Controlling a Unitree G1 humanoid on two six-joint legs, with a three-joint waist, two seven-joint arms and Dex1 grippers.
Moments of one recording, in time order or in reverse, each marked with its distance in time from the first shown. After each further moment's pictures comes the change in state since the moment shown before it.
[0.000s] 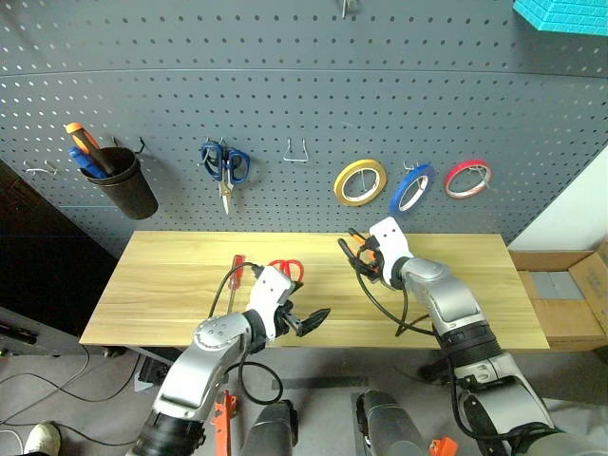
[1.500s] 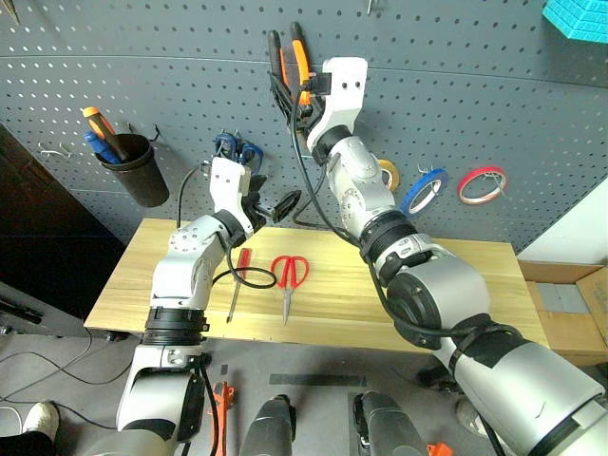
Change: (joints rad) left arm -0.604 -0.002 0.198 0.505 -0.062 -0.168 0.067; right arm -0.873 0.304 -0.335 1.105 0.072 -1.097 -0.262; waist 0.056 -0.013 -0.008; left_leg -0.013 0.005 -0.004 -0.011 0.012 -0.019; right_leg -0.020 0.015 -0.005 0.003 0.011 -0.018
